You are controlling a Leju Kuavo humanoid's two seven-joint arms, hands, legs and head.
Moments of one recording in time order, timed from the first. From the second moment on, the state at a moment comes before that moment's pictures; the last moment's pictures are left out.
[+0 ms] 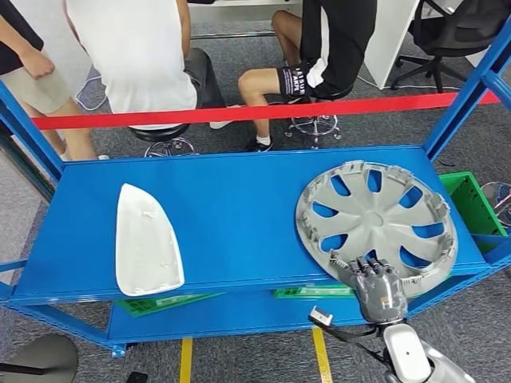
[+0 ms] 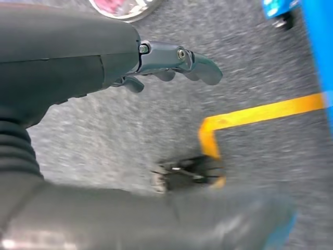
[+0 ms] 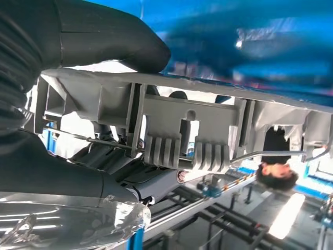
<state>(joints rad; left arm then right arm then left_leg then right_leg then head) -0.03 -0.17 0.42 -0.19 -0.66 0.30 -0.41 0.02 -0.48 0.61 -1.36 1.57 -0.70 0.50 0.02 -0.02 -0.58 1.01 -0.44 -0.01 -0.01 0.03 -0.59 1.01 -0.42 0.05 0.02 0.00</state>
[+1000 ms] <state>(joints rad) -0.04 -0.19 0.50 -0.19 -0.64 0.22 -0.52 0.19 -0.40 0.25 -1.67 1.57 -0.70 -0.09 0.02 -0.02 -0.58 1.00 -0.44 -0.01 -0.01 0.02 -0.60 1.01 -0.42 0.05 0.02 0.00</state>
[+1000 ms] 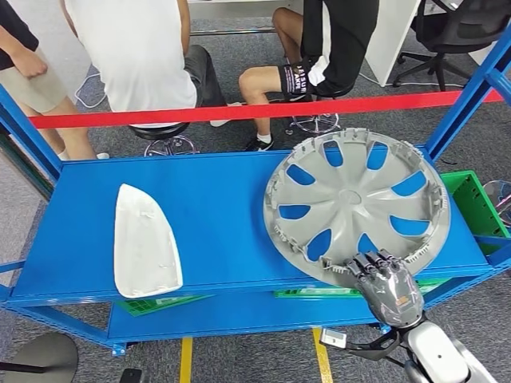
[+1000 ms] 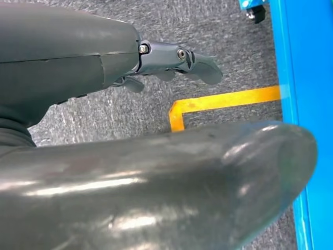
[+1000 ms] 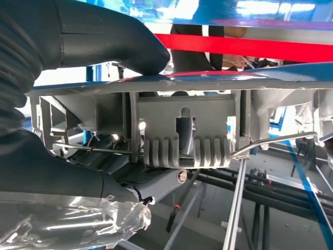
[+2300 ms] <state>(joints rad) -0.04 -0.18 0.50 -0.19 -0.66 0.27 -0.48 0.24 -0.24 0.12 -1.69 1.57 -0.70 -0.24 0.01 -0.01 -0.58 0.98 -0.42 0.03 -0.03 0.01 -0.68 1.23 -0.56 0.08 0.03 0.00</state>
